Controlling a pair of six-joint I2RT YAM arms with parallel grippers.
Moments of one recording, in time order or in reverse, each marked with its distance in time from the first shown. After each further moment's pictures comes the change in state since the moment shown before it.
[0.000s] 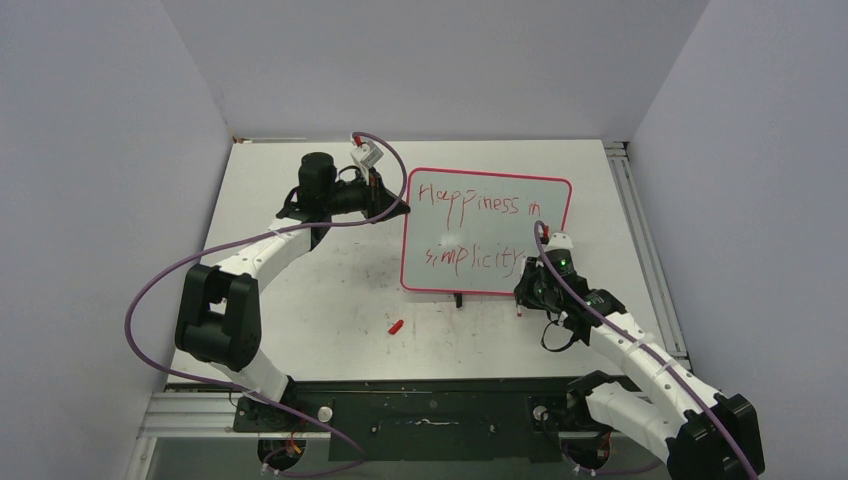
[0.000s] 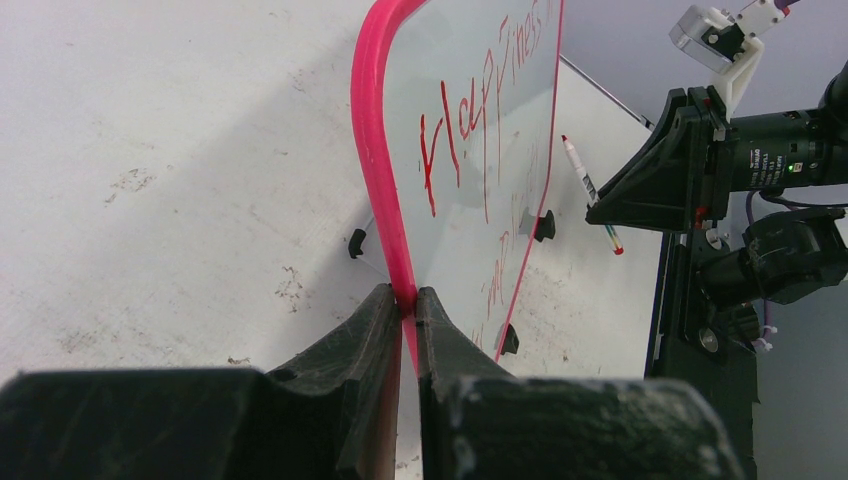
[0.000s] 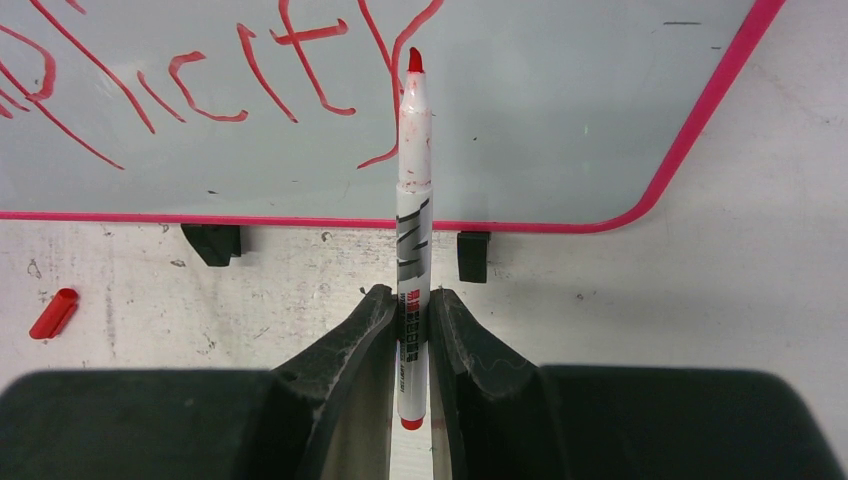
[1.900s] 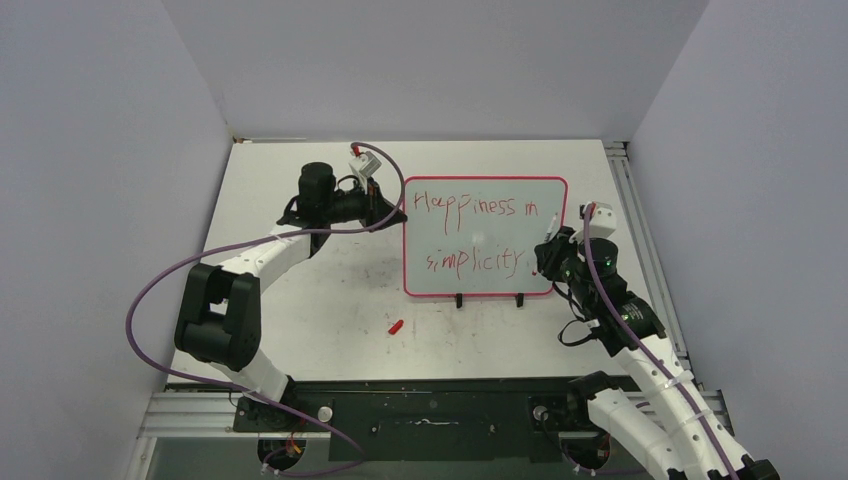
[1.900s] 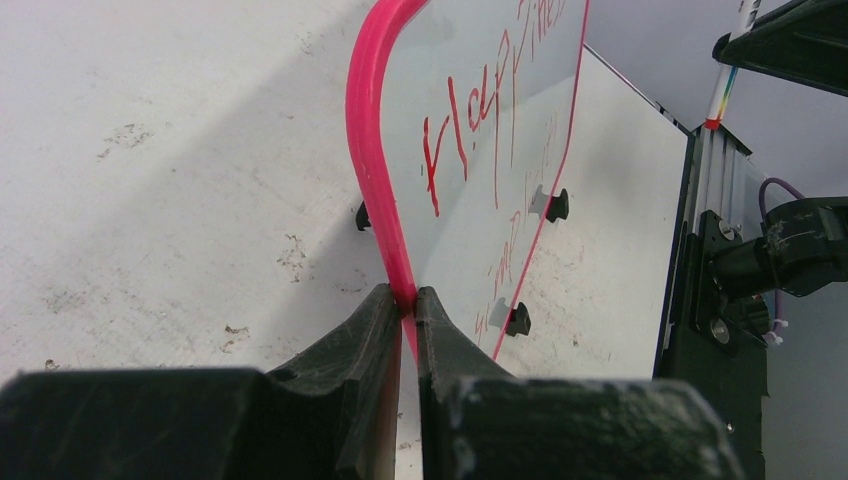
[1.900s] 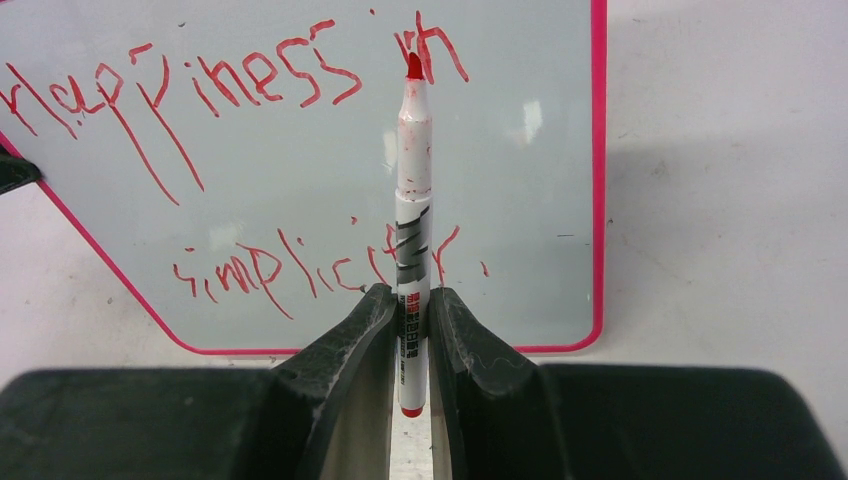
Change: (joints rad) left arm 0.007 0.000 -0.078 0.042 -0.008 0.006; right arm -0.084 -0.203 0.153 0.024 0.057 -0.039
